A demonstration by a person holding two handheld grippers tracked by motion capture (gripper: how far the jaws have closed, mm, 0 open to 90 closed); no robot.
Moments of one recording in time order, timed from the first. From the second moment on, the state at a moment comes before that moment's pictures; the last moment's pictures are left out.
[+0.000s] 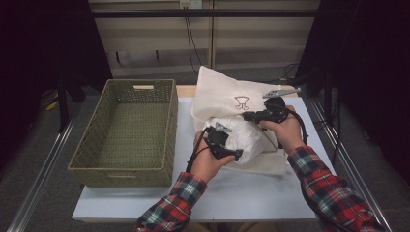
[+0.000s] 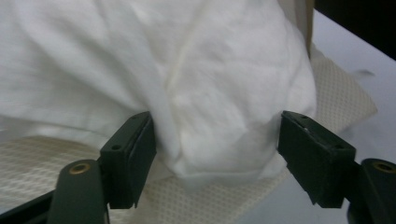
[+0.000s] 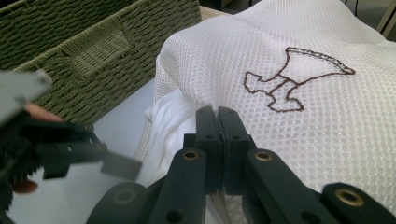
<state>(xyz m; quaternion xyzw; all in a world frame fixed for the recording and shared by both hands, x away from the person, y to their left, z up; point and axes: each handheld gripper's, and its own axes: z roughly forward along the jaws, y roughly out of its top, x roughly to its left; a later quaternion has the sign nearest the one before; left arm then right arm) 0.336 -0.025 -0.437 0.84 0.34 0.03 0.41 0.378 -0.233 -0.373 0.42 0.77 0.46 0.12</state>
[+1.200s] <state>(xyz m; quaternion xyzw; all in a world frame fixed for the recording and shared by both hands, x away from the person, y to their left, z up) 0.383 -0.054 -0.445 0.81 0.40 0.08 0.43 0.376 -0.238 -0.373 0.42 0.77 0.47 0.11</state>
